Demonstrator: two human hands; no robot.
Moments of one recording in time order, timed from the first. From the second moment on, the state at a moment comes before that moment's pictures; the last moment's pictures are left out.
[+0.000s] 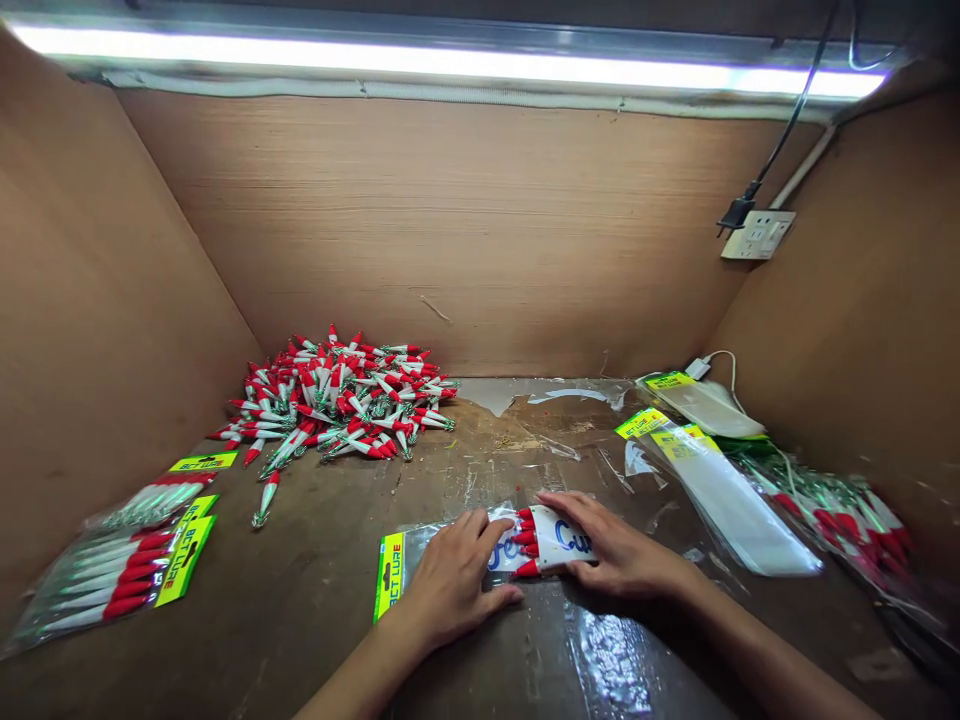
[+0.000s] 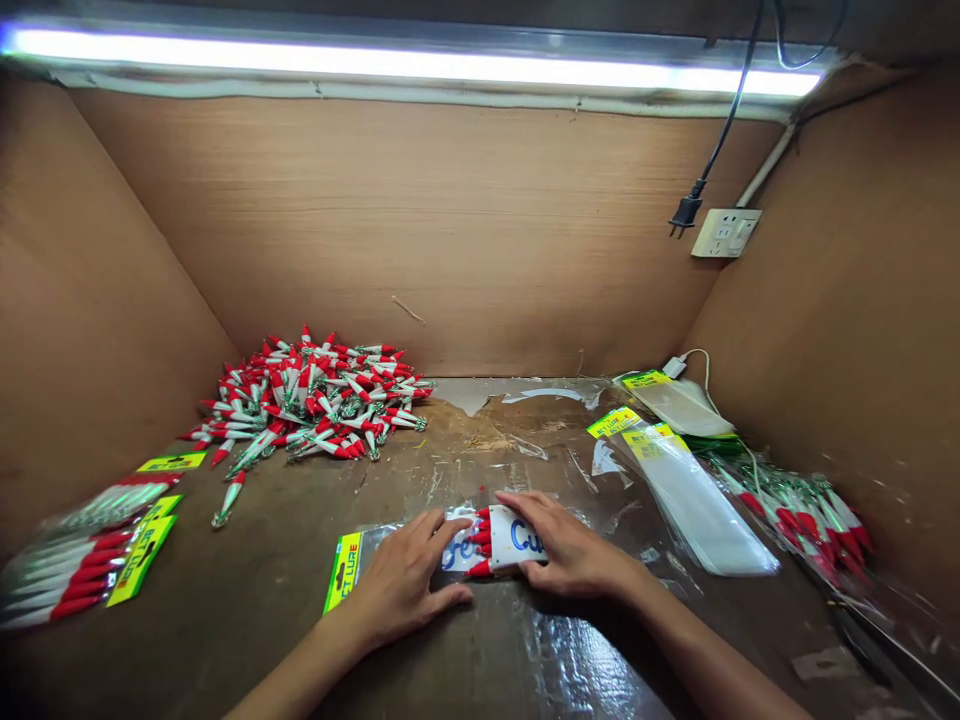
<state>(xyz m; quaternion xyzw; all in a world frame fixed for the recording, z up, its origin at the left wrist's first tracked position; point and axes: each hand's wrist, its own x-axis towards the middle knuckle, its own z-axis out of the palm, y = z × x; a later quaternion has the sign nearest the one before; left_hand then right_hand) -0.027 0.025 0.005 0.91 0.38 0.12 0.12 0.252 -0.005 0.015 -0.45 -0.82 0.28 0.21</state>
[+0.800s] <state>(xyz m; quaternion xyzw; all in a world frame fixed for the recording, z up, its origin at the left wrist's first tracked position) -0.029 0.026 0.021 0.87 0.33 0.20 0.30 0.245 -0.006 0.015 -0.44 -0.82 0.28 0.24</state>
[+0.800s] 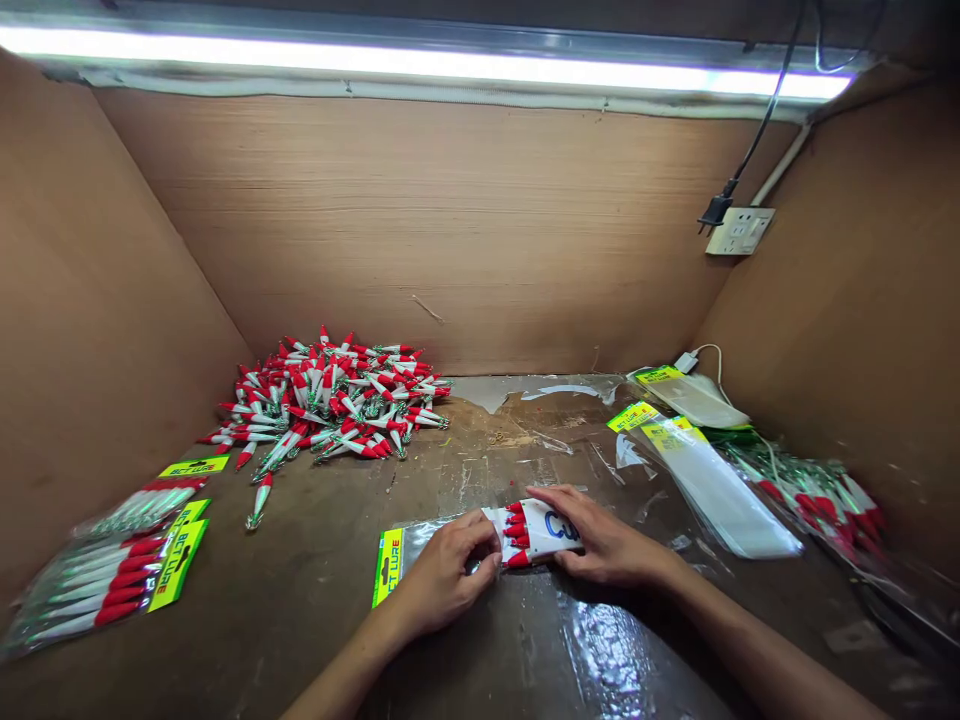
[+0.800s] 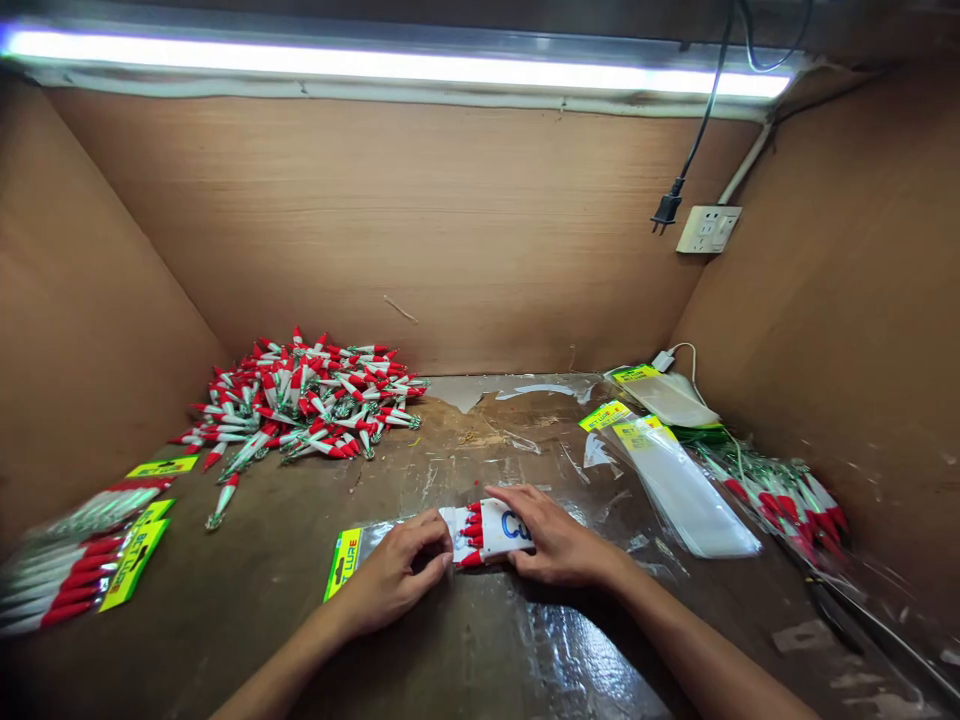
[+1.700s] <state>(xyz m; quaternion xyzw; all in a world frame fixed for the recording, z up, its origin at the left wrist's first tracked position) -0.022 0.022 0.024 0.88 0.27 0.20 0.33 0.238 -0.020 0.018 -0.45 -0.82 0.27 0.25</state>
